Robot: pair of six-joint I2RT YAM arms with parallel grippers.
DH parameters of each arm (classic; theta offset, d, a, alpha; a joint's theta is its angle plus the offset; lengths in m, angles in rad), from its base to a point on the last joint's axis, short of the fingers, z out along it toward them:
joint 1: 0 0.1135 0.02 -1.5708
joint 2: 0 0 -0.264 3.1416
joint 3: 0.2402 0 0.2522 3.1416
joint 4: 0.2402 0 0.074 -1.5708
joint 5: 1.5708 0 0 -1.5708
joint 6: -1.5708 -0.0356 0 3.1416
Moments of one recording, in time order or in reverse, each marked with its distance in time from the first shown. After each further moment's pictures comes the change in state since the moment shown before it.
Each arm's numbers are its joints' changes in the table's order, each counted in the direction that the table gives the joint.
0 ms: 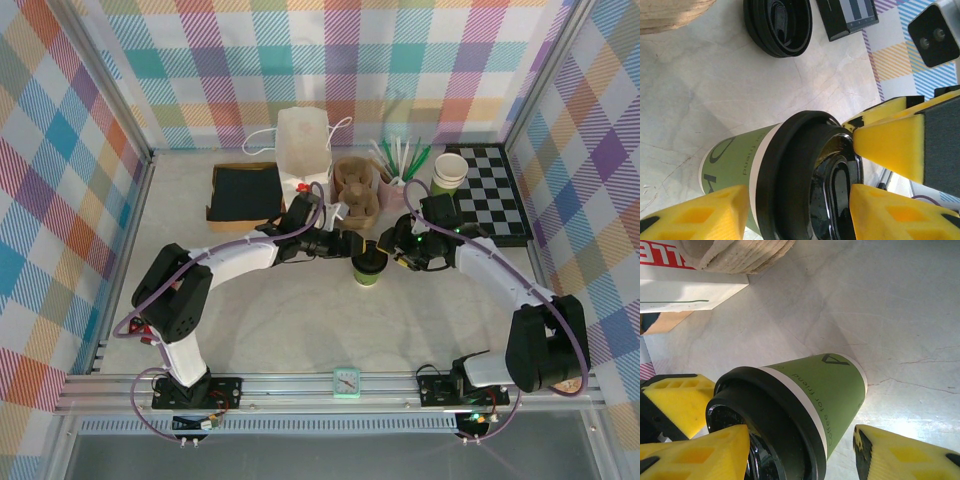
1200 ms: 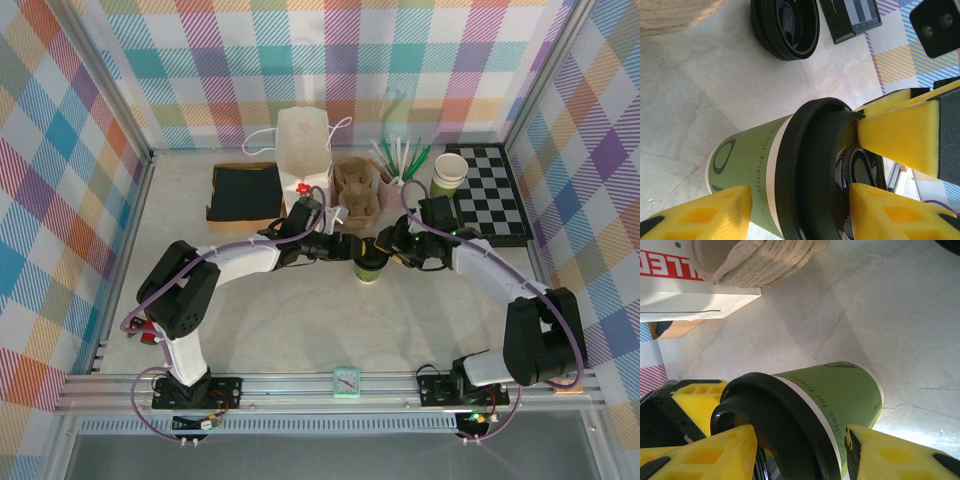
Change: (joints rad) left arm 0.003 0.034 -0.057 -0.120 -0.004 0.002; right arm 0.000 0.035 -0.051 -0.146 -0.023 -0.015
